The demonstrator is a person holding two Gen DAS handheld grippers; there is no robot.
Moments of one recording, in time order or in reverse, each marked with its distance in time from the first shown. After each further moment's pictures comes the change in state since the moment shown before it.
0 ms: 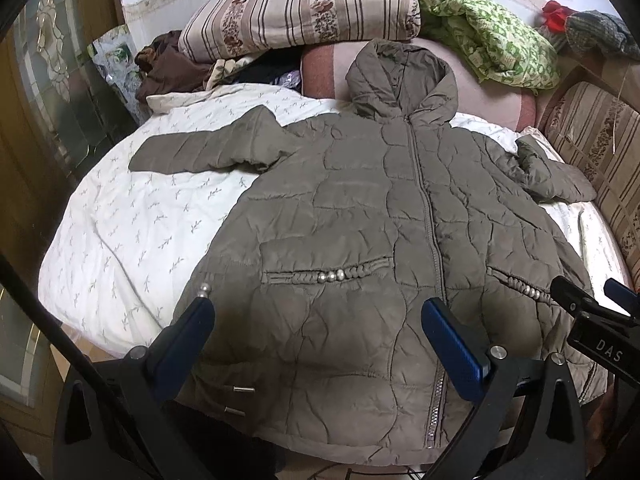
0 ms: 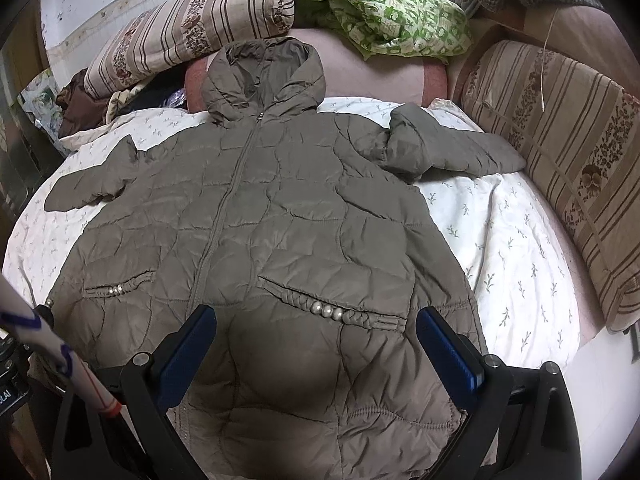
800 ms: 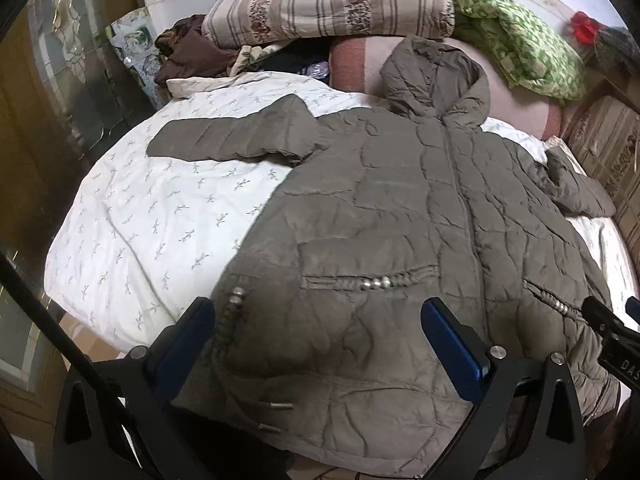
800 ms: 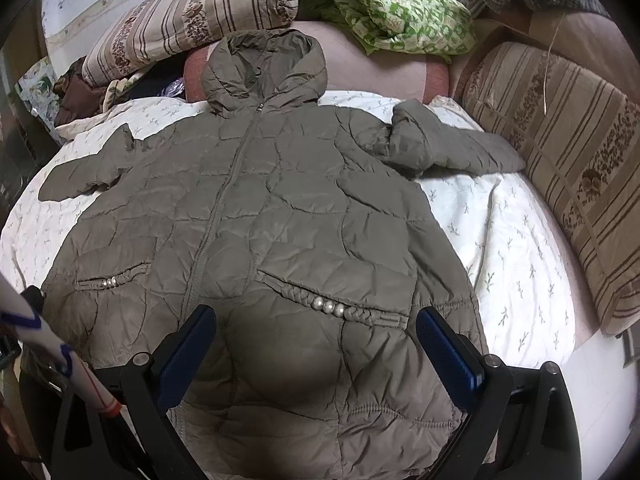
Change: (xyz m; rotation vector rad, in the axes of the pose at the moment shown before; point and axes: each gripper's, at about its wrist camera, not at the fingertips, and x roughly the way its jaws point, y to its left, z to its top) left arm 0.017 0.042 0.016 -0.058 0.023 0.044; right arm 0.004 0.013 0.003 -0.036 0.032 -0.027
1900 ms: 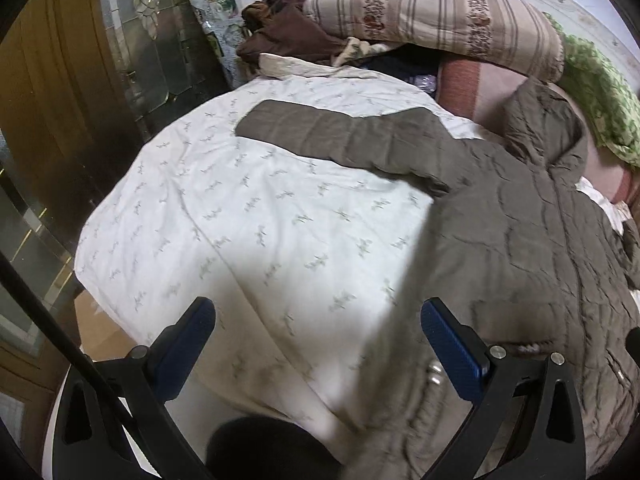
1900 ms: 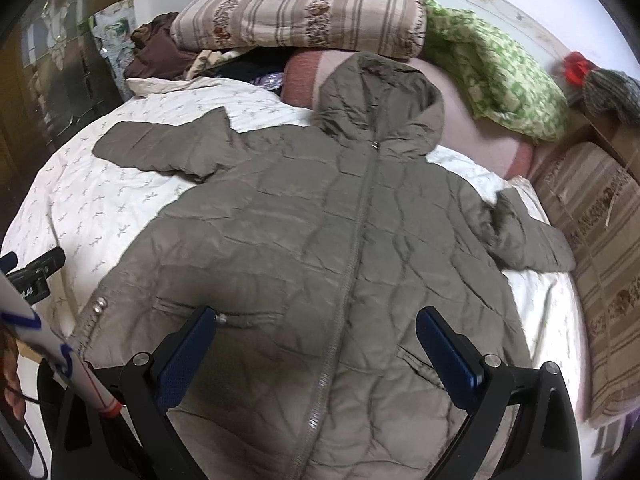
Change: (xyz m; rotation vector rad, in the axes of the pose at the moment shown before) left arm 0.056 0.142 0.035 -0.194 0.007 0.129; right arm 0.001 0.150 0.040 -0.282 -0.054 0.086
